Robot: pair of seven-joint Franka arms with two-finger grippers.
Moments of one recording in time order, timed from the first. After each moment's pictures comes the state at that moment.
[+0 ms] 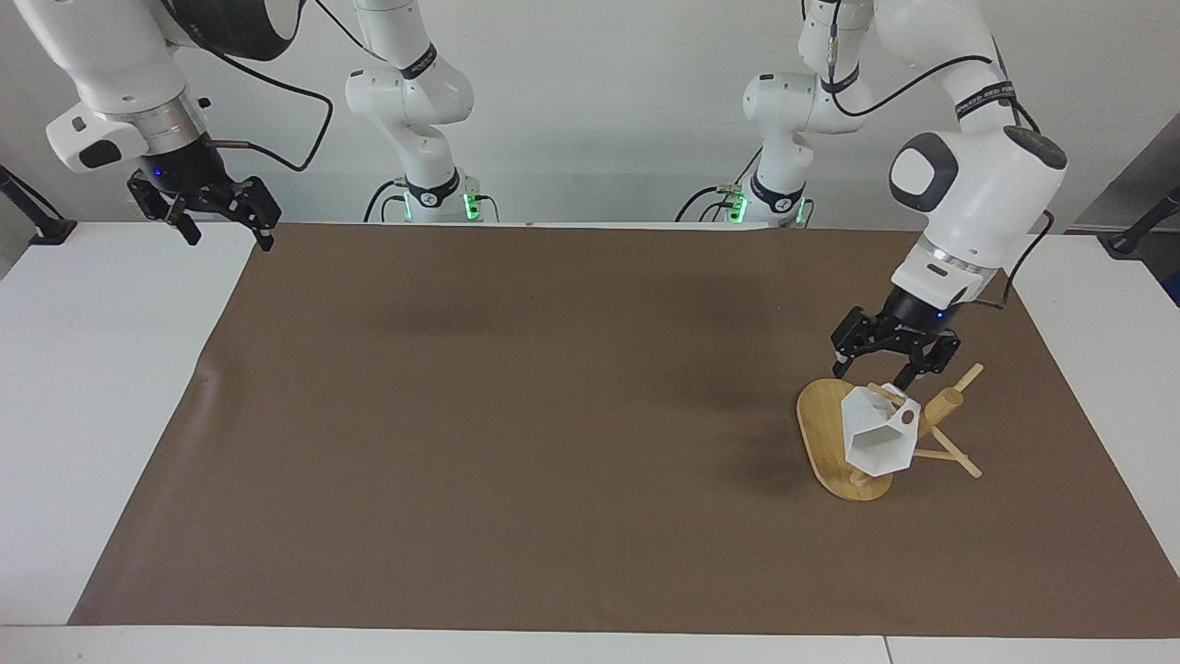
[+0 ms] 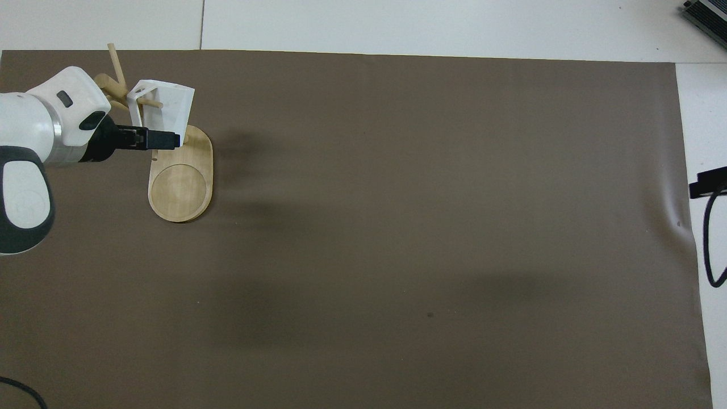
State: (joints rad) left arm -0.22 0.08 0.12 -1.83 -0.25 2.17 0.21; right arm -0.01 -0.02 -0.15 -1.58 -0.06 1.57 -0.10
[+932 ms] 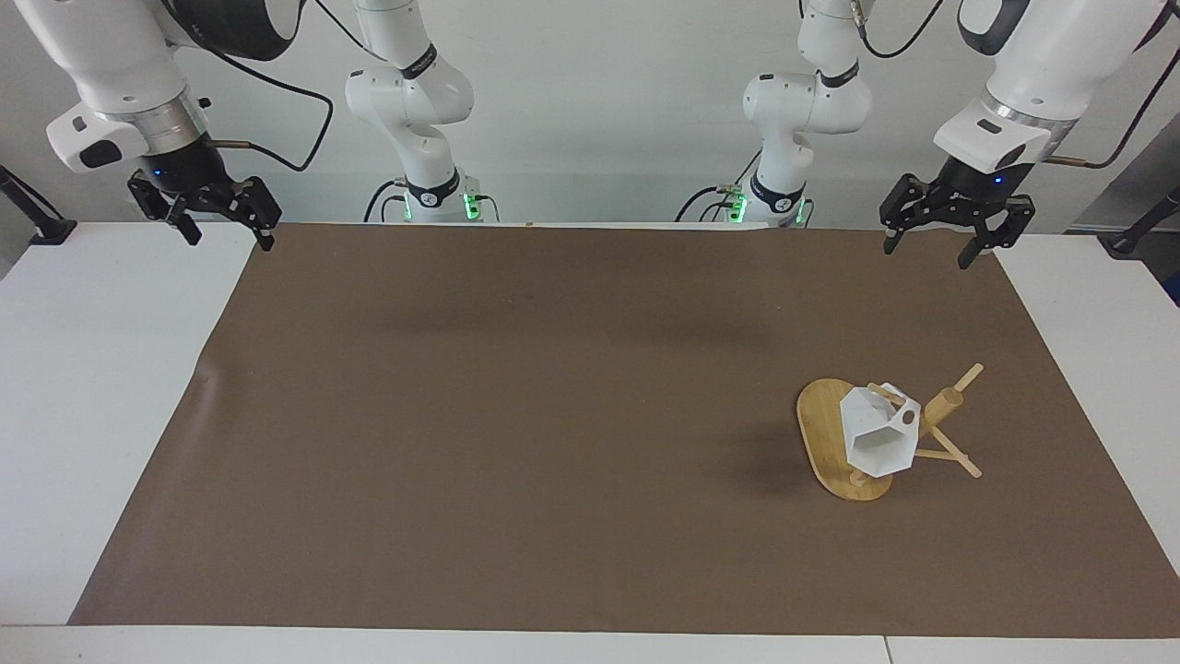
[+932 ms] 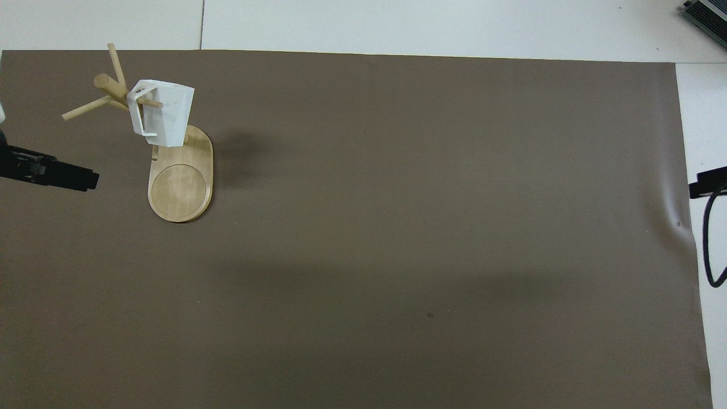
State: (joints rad) left arm -0.22 -0.04 0.12 -1.57 -0.04 1.60 0.21; right arm 0.00 -0.02 -0.15 -1.58 -0.06 1.57 -0.10
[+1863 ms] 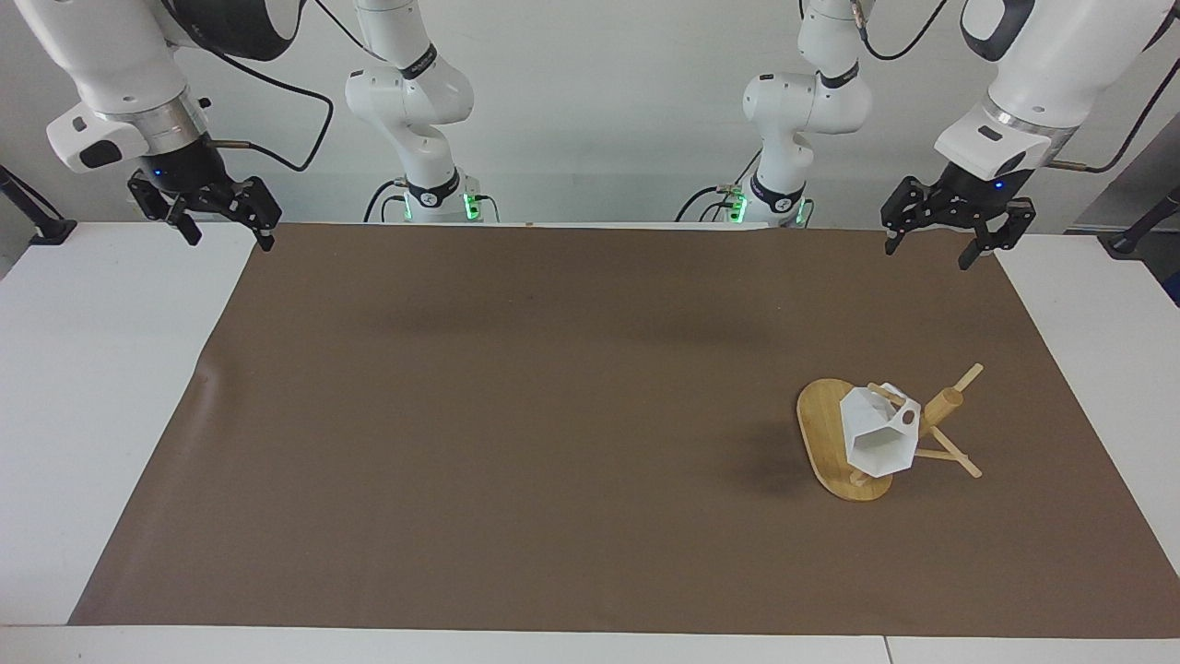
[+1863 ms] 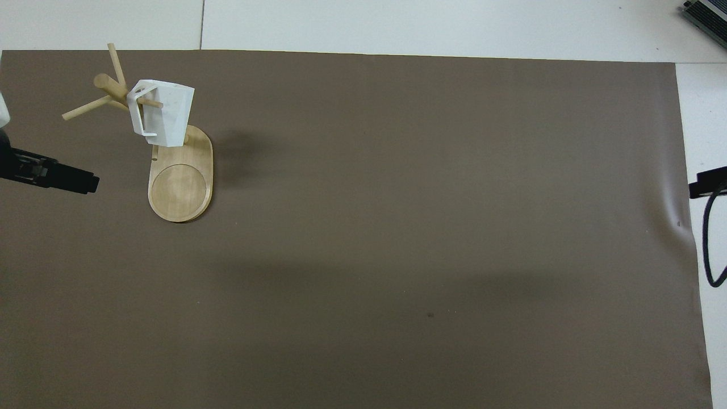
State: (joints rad) left arm -0.22 -0.02 0.12 -1.57 -0.03 1.59 0.22; right arm 0.00 -0.02 -0.15 -1.58 -0.06 1.57 -0.10
